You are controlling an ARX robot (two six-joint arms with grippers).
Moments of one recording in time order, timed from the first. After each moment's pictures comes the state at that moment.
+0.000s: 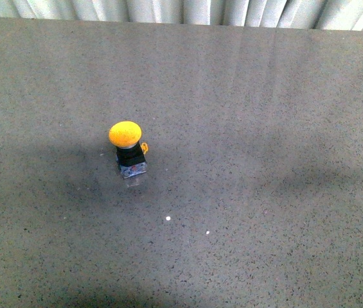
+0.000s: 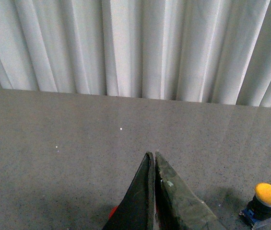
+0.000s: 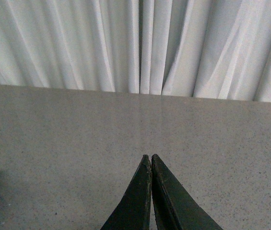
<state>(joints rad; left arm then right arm) 0.00 0.02 0.01 0.00 0.00 -0.01 0.00 0.64 0.02 0.63 0.00 0.01</state>
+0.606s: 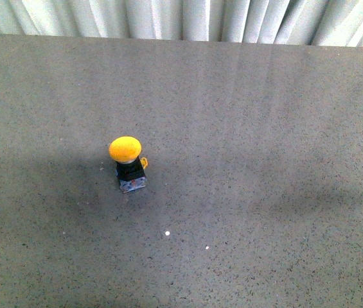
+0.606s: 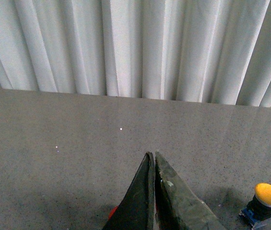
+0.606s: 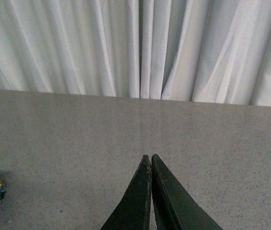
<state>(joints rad) 0.00 0.02 0.01 0.00 0.00 -0.01 0.00 0.33 0.02 0.33 0.00 0.01</state>
